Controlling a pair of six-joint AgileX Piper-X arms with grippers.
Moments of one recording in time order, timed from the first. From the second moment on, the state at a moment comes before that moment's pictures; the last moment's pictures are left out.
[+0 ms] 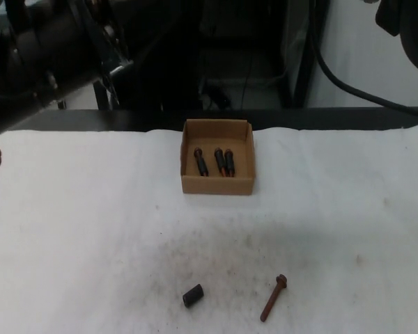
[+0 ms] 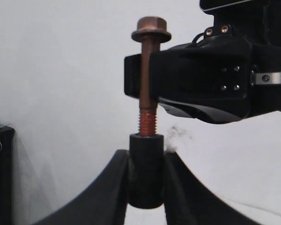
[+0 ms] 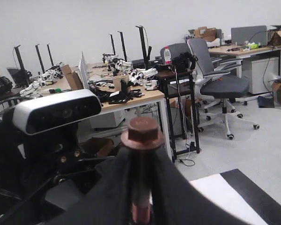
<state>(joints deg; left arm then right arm) -19.8 61.0 -41.8 -25.8 39.8 -10.2 33.0 80.6 -72.6 -9.5 -42.6 12.9</state>
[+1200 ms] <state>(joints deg) -19.6 61.0 -41.8 -25.5 39.4 -8.2 34.1 80.8 -72.6 -11.2 -41.1 13.7</state>
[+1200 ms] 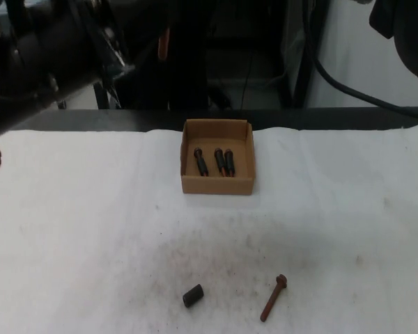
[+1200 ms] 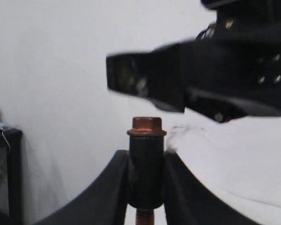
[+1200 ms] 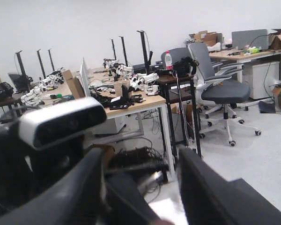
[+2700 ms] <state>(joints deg) -20.2 132.4 -110.2 35.3 25.9 -19.7 16.6 69.4 -72.6 18.9 -39.4 10.6</state>
